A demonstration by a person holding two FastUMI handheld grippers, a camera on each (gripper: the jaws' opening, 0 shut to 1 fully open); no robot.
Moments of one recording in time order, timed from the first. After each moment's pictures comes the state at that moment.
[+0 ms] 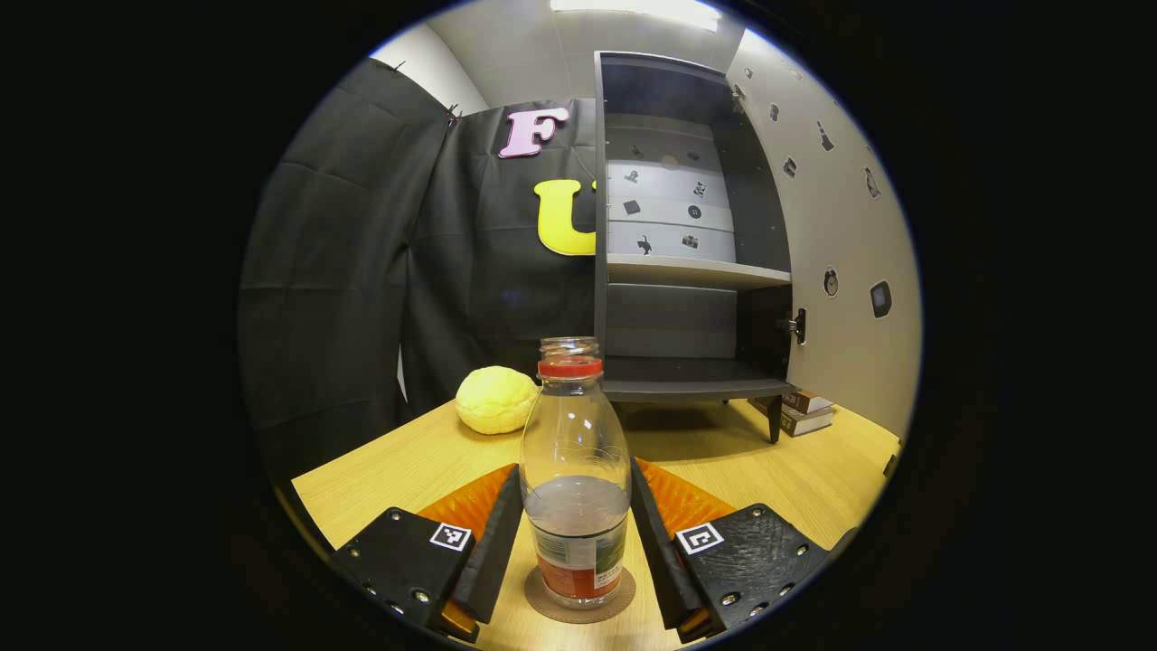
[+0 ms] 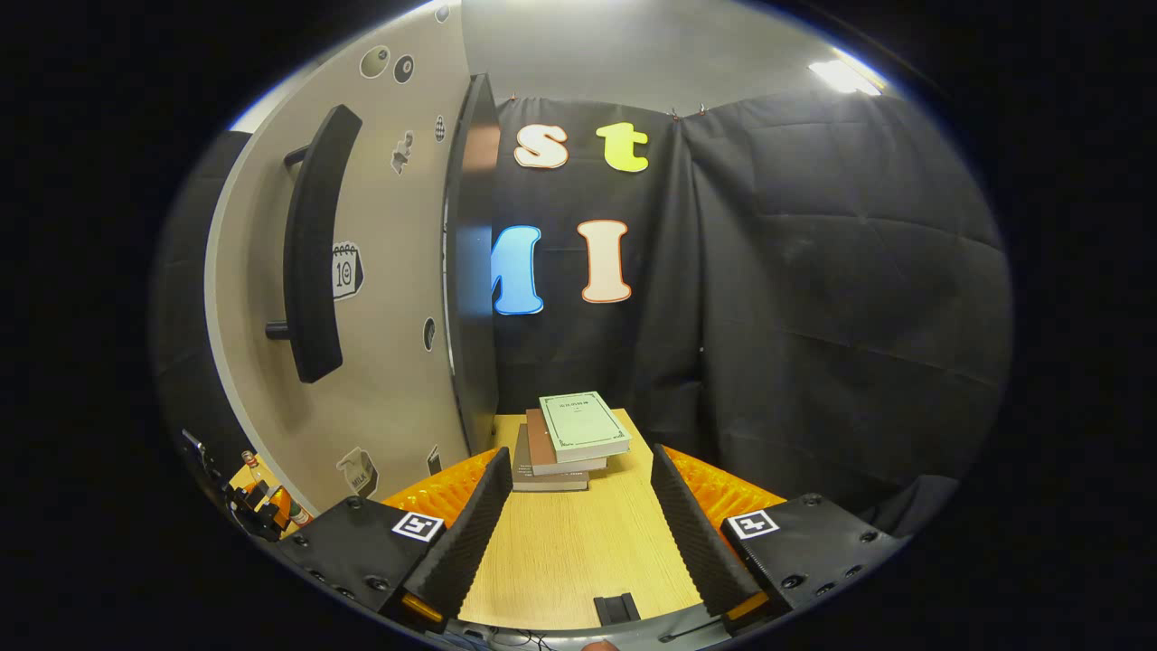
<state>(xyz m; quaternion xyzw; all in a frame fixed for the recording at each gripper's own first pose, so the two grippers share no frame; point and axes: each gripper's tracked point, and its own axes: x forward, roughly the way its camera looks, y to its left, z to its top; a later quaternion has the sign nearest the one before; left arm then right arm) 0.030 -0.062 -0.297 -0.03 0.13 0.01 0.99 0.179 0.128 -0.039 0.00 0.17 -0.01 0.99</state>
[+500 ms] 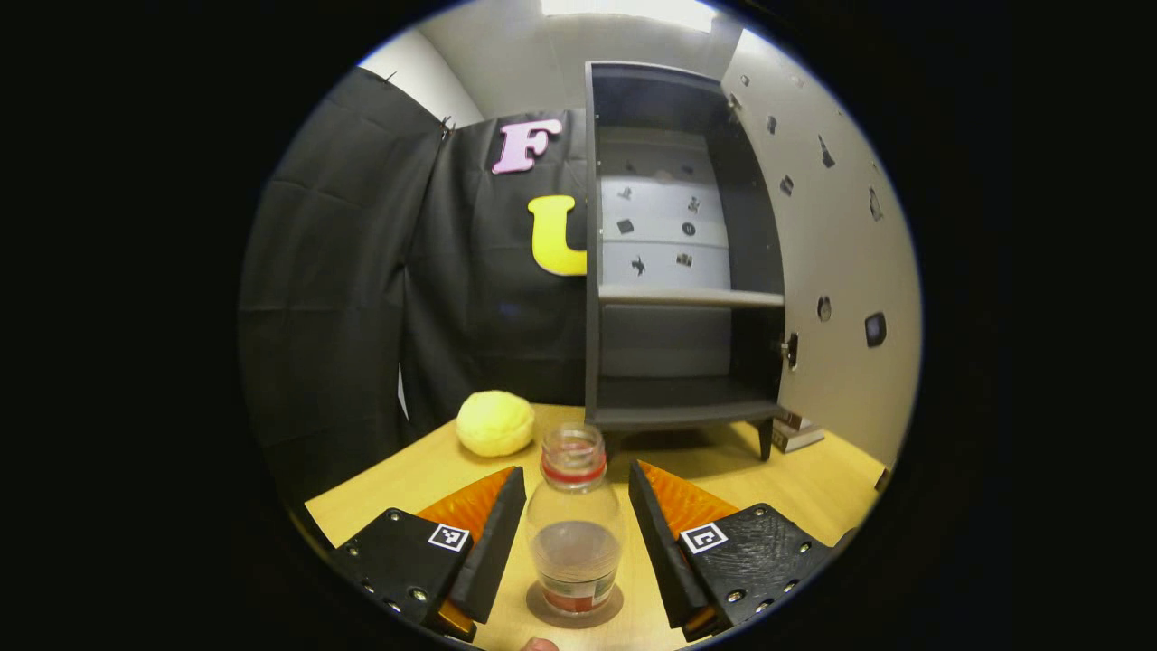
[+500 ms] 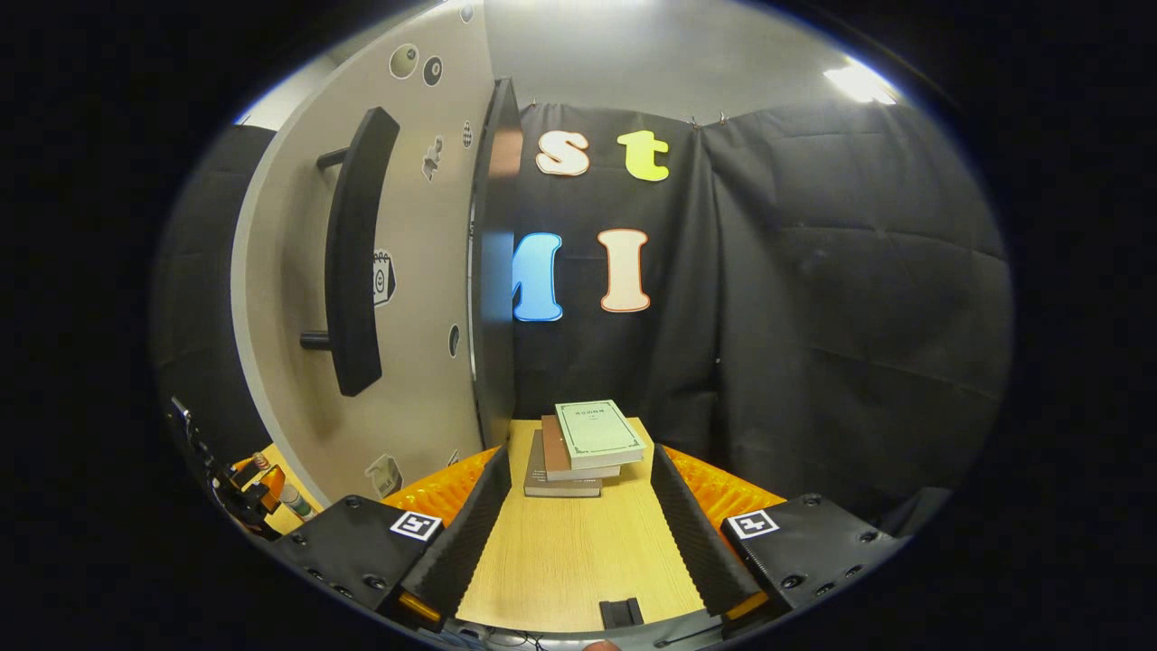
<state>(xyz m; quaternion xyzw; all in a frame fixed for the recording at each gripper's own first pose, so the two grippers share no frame) 0.032 -0.066 -0.218 -0.03 0.09 0.00 1.00 0.179 0.144 -0.025 -0.01 0.15 0.02 0.99</state>
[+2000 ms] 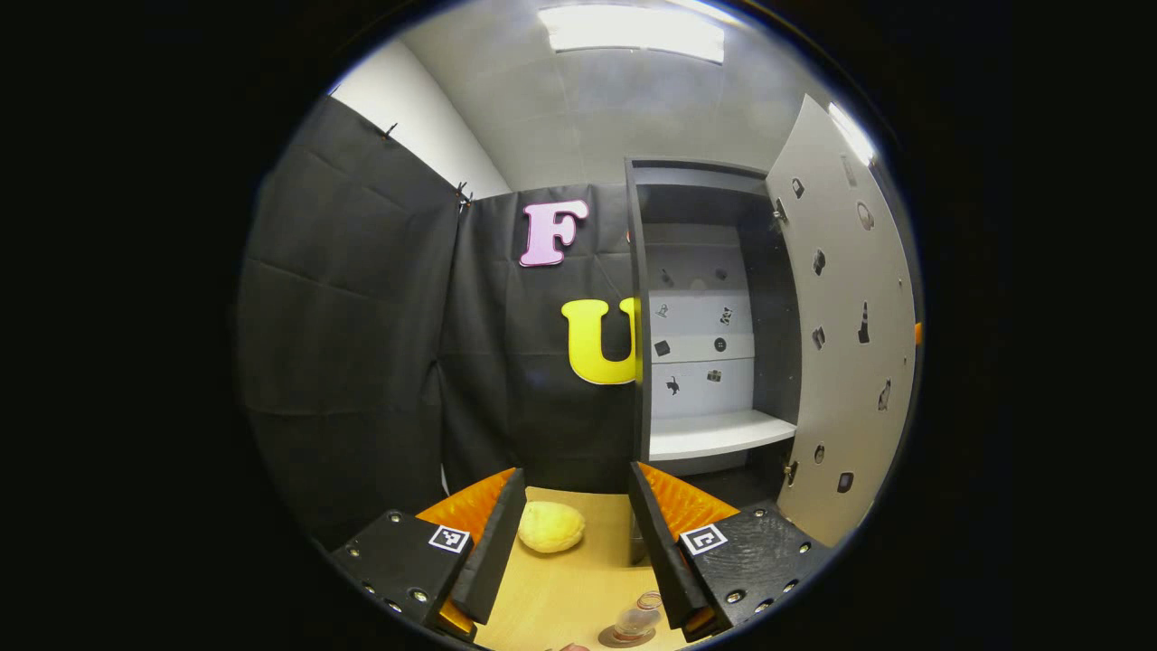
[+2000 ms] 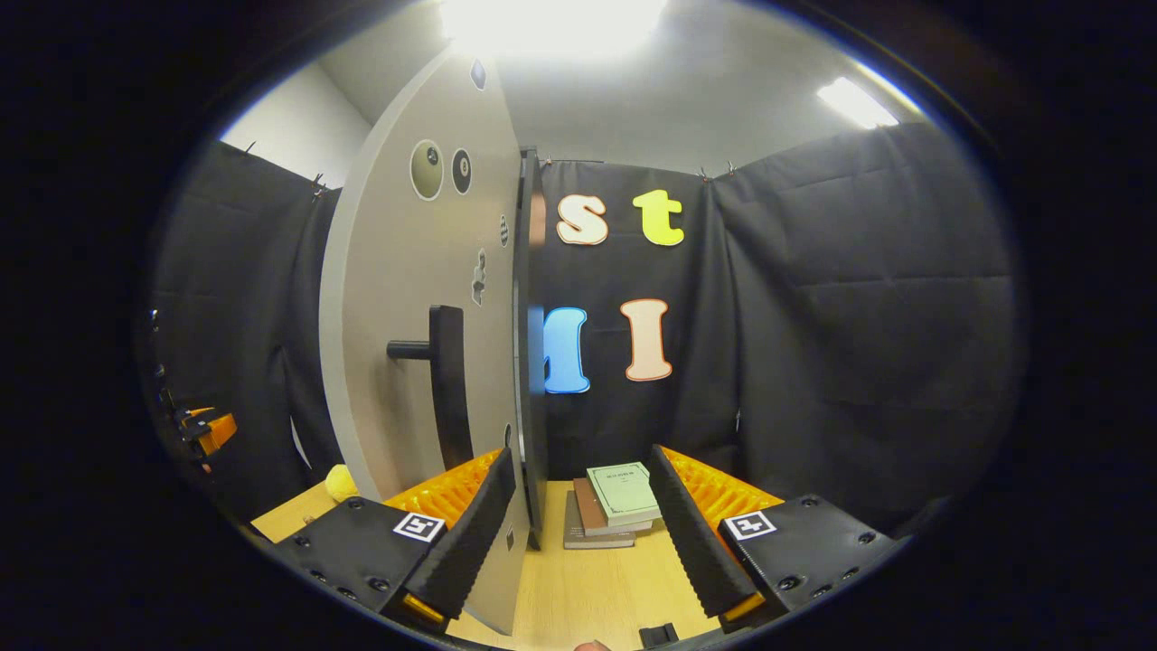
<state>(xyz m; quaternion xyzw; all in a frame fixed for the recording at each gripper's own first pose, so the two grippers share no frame) 0.033 0.037 0.008 -0.02 0.03 0.03 1.00 0.181 0.198 0.075 0.00 0.07 0.03 1.00</state>
